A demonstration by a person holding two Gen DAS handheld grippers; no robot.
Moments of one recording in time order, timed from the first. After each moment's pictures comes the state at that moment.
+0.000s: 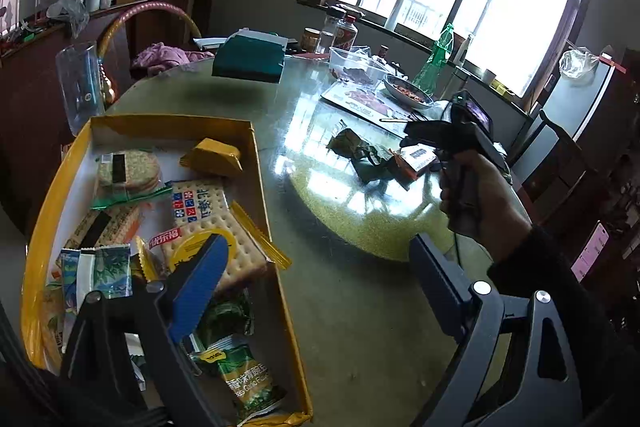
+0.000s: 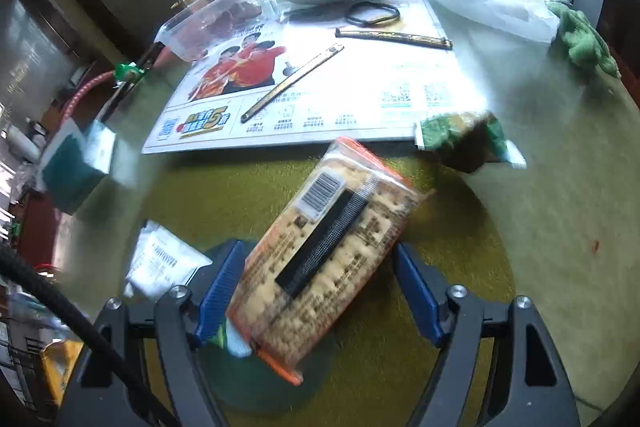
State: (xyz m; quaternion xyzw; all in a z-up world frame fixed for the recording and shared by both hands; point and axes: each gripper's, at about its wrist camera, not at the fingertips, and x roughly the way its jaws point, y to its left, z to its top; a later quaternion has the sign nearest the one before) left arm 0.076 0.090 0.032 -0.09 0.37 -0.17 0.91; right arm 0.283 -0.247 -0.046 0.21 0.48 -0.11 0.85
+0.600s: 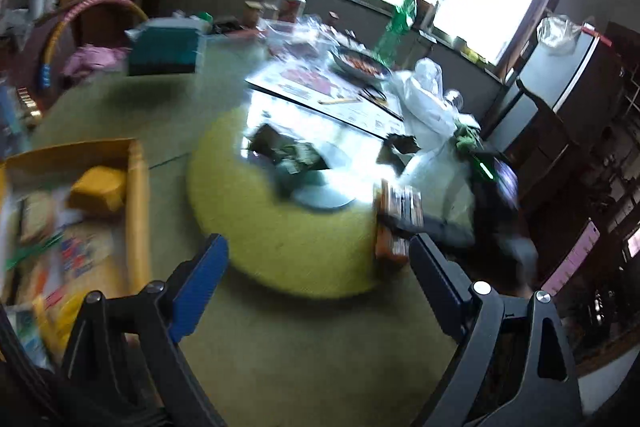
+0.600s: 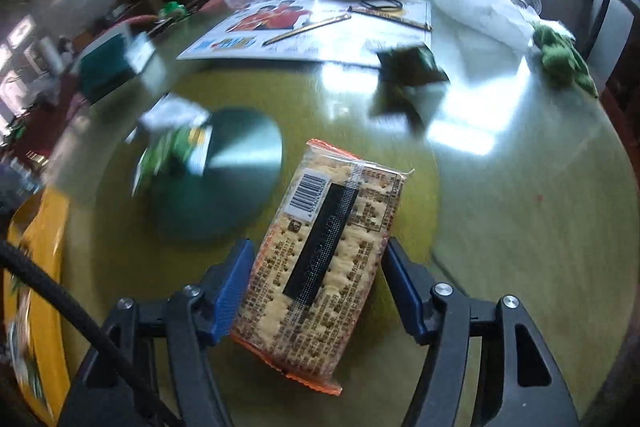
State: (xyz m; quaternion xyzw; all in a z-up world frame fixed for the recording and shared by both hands) left arm 0.146 -0.019 0.034 -0.06 0.42 -0.23 0.88; right arm 0.162 -0.244 -0.048 0.11 0.49 -0.03 0.87
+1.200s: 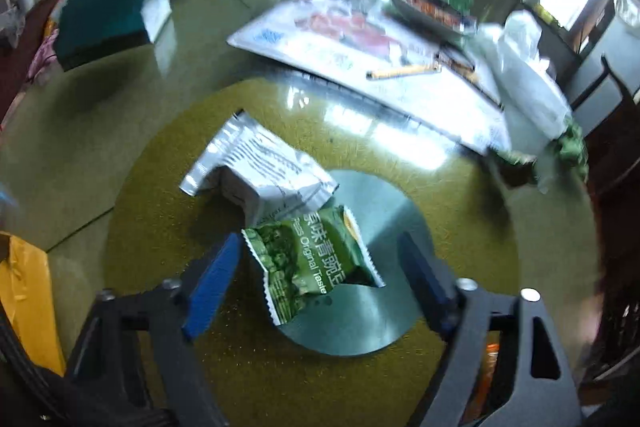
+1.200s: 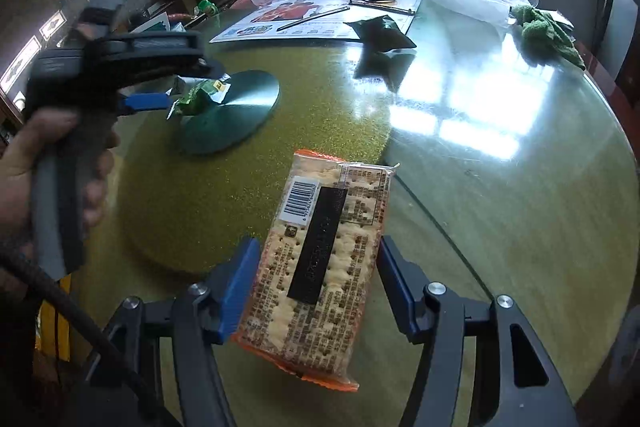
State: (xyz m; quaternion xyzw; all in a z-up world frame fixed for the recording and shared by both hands) left arm 0.307 -0.108 -0.052 0.00 0.52 -0.13 0.85; right arm 0.096 -0.262 -0.046 0.11 0.47 0.02 0.88
